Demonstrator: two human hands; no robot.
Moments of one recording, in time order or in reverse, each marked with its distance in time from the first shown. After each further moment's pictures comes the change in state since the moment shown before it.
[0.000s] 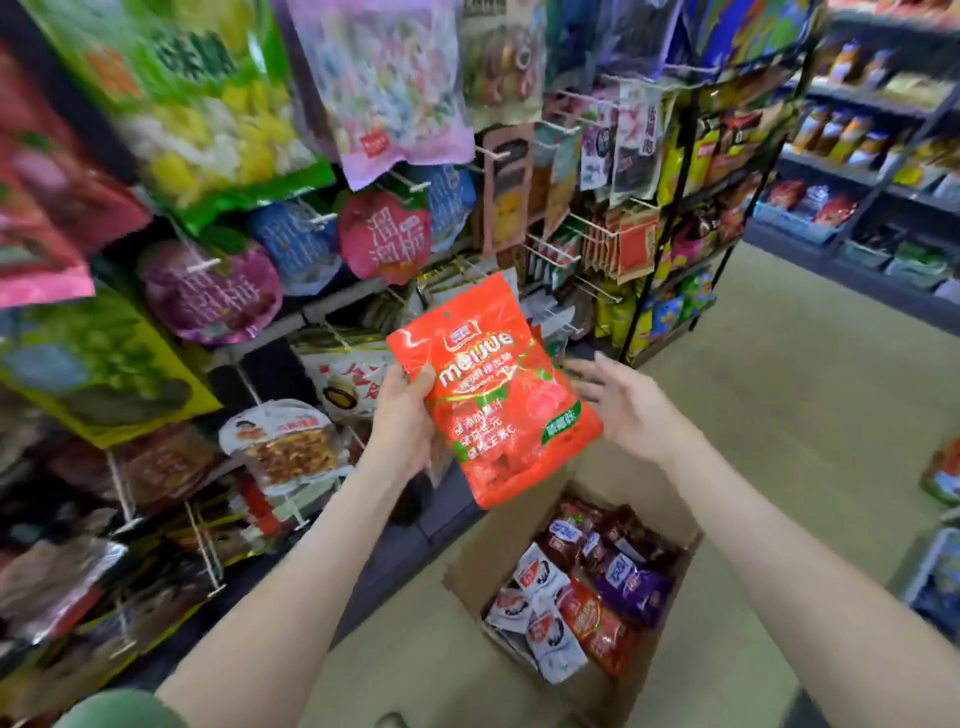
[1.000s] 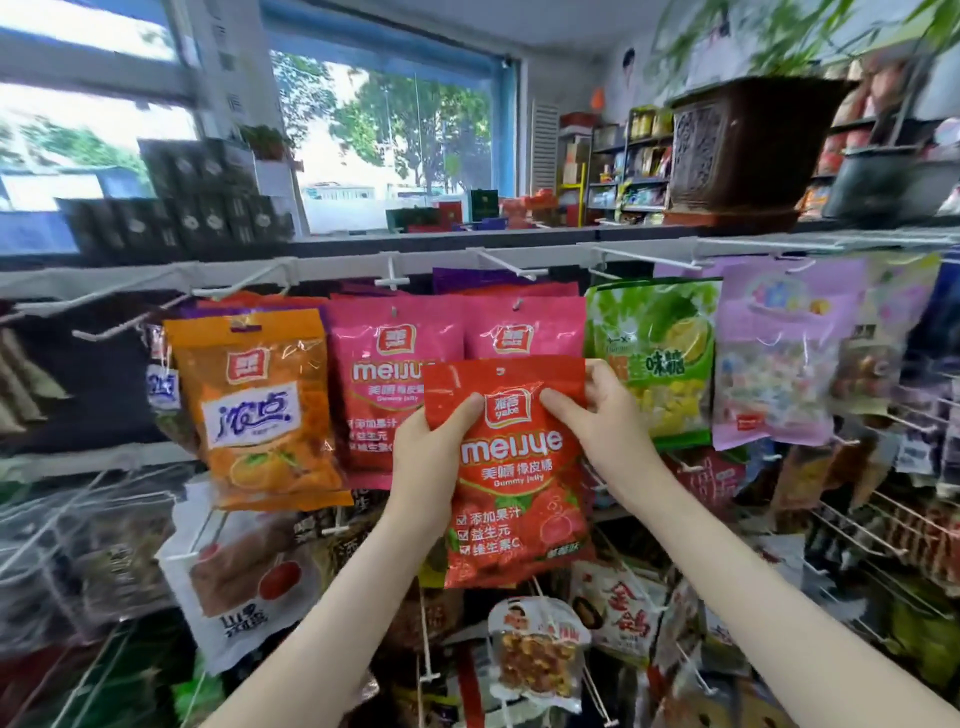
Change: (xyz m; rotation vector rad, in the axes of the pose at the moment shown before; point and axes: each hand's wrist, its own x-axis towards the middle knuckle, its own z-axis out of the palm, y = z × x) left_hand -0.085 0.324 -0.165 0.167 0.317 0.534; right_hand -0.020 -0.052 0.459 -0.409 -0.422 -0.828
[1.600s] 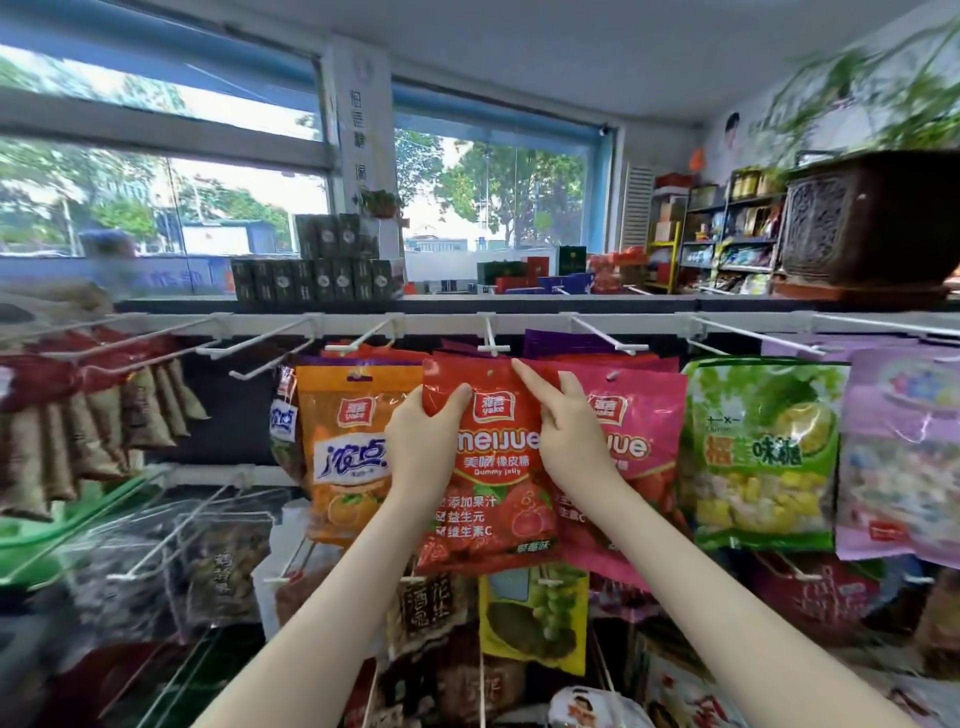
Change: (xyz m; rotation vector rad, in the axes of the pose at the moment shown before) left_hand 0.056 0.059 -0.053 0.495 0.370 0.358; right_hand 0.062 -0.011 0.096 -0.490 -0.144 -0.392
